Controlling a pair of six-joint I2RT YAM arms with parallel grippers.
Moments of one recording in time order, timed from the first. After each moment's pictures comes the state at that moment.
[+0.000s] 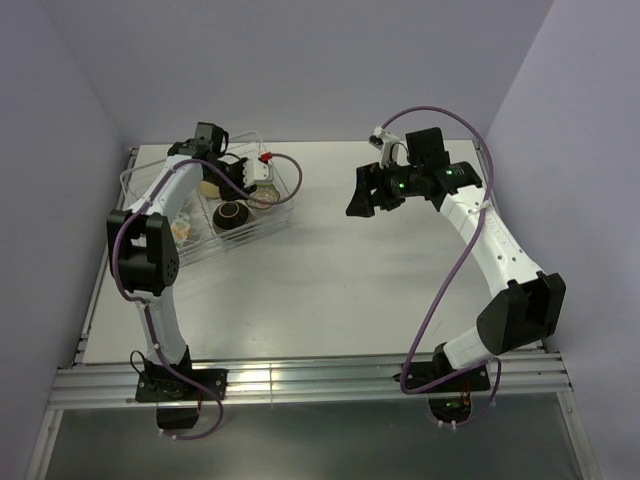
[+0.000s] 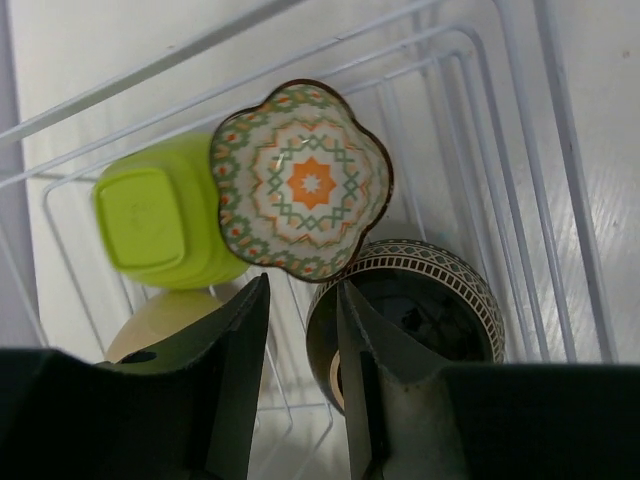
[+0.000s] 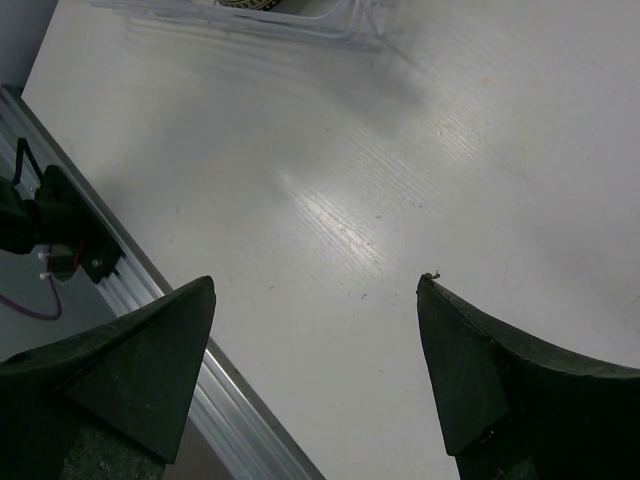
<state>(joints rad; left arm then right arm) -0.17 1.97 1.75 -0.83 0.54 1.24 0.27 1.48 1.46 -0.78 -0.61 0.01</state>
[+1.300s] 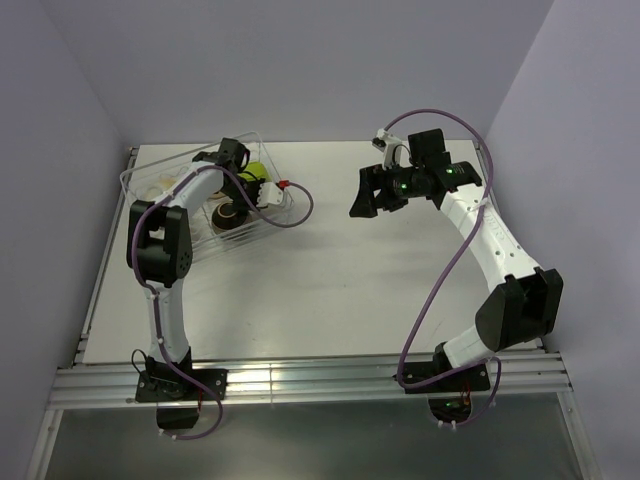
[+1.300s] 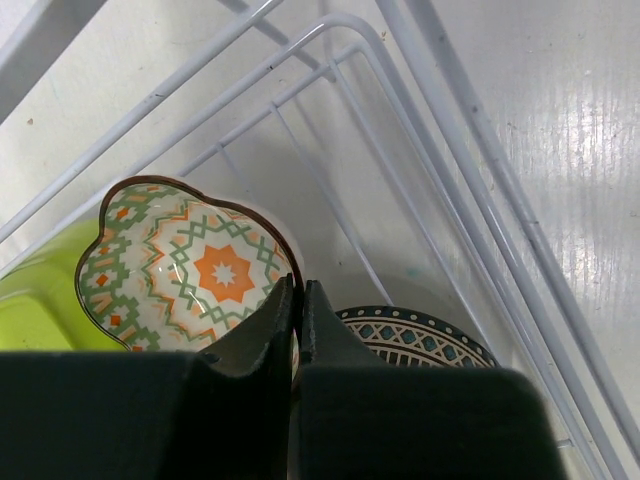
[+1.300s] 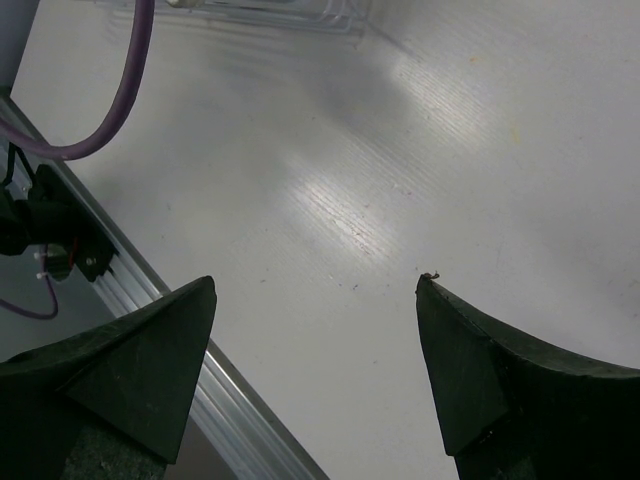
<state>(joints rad) -0.25 2.11 1.73 -0.87 0.49 1.48 0.24 1.50 1.45 -0.80 -0.61 0.00</state>
